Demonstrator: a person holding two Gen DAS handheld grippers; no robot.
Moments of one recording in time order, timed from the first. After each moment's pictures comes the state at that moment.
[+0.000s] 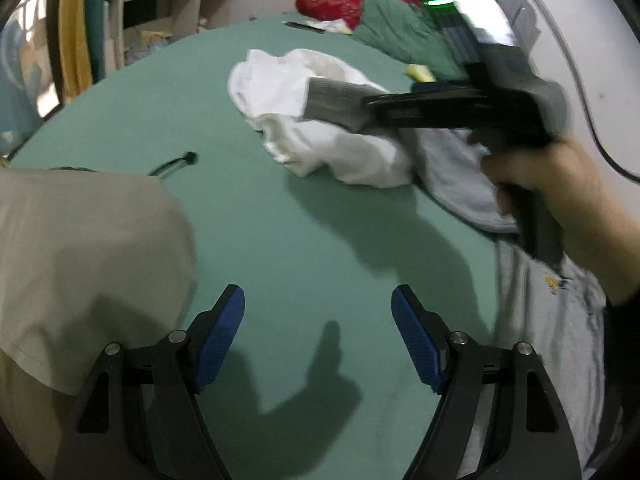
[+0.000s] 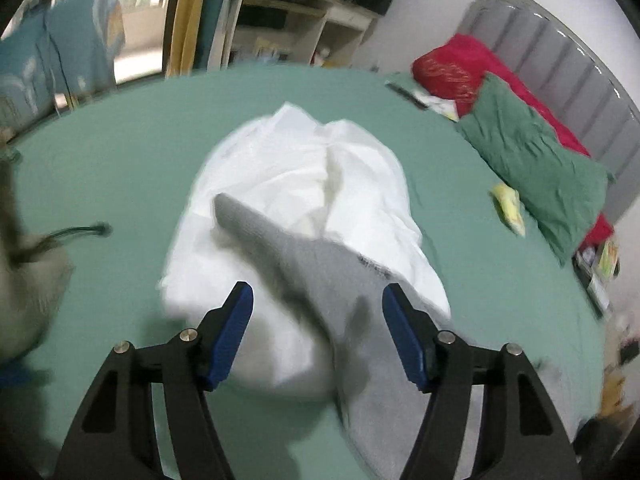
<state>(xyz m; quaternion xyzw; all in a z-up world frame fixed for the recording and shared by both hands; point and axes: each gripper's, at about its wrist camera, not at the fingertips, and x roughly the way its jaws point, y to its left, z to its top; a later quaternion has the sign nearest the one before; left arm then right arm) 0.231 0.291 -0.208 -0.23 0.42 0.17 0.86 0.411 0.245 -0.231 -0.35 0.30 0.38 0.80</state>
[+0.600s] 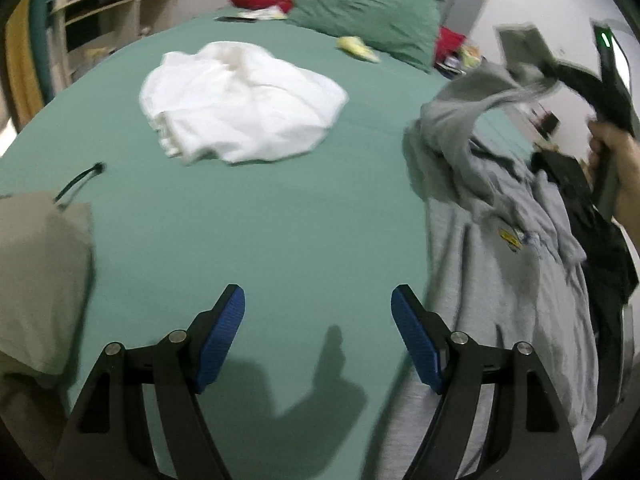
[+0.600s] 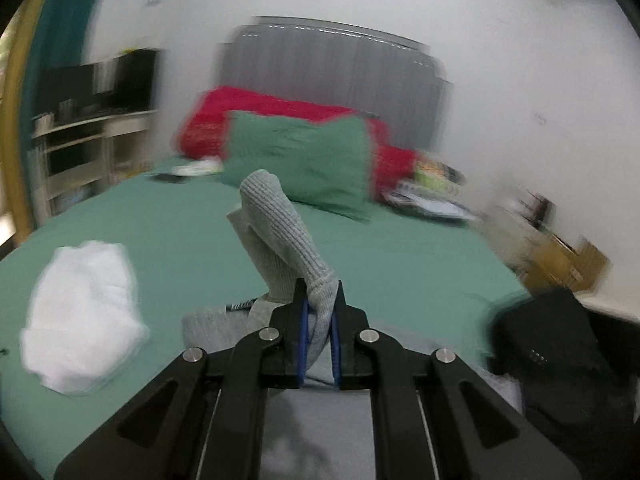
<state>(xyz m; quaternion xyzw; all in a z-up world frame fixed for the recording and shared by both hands) 0.266 0.199 -0.202 -0.18 0.43 0.08 0.88 0.497 -0.138 -0.107 -0.10 0.22 0.10 0.96</state>
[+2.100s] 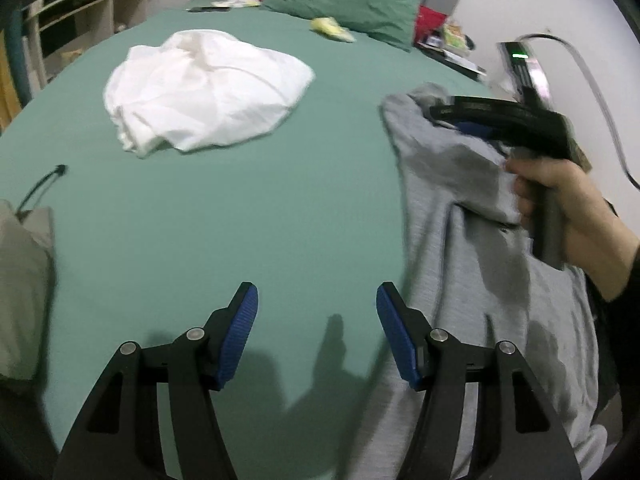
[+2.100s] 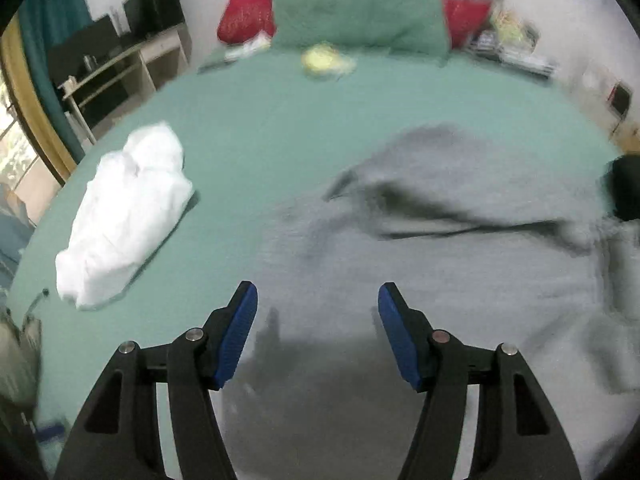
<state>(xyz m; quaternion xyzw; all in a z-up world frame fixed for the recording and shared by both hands) 0.284 0.188 -0.214 -0.17 0.45 0.07 0.87 0.506 -0.061 -0.254 -0.04 0.46 0.24 0.85</state>
